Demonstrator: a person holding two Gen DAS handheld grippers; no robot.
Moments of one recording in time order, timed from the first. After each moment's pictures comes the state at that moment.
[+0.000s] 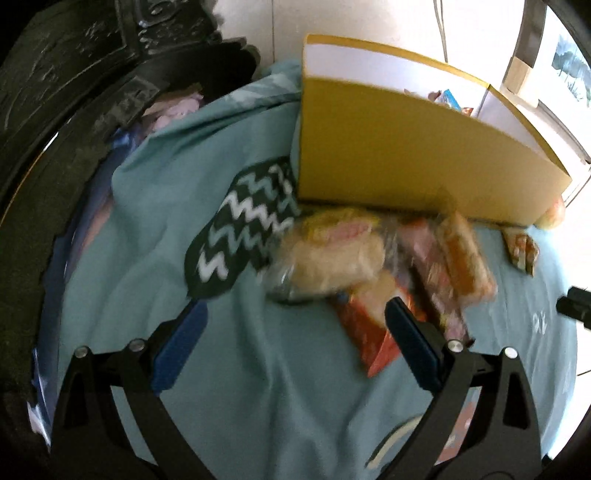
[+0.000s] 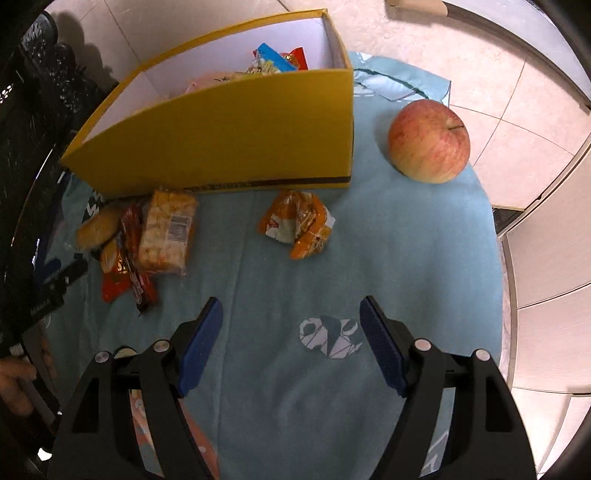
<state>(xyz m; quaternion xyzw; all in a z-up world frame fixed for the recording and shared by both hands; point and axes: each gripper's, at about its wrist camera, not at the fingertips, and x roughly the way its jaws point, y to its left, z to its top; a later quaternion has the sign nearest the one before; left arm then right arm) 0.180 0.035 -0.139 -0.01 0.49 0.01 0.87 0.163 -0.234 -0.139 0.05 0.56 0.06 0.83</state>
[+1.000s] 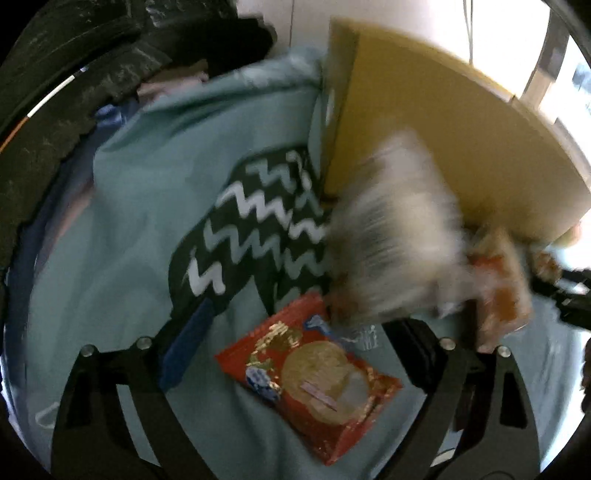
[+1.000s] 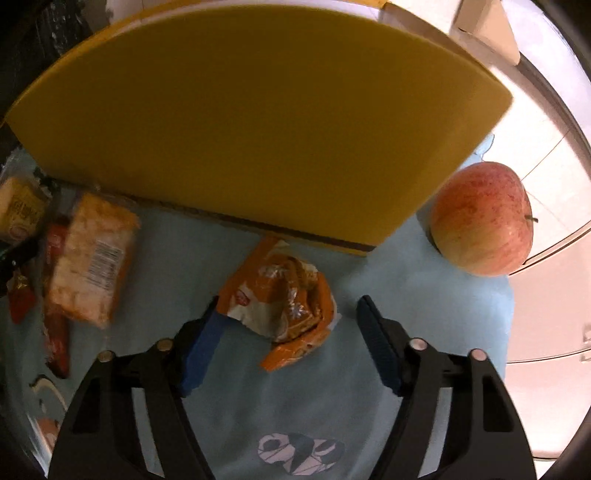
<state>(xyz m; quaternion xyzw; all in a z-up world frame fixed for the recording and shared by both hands) 0.198 0.053 -0.172 -0.05 0.47 0.01 0.88 0.229 -0.207 -0.185 -0.07 0.55 0.07 0.83</state>
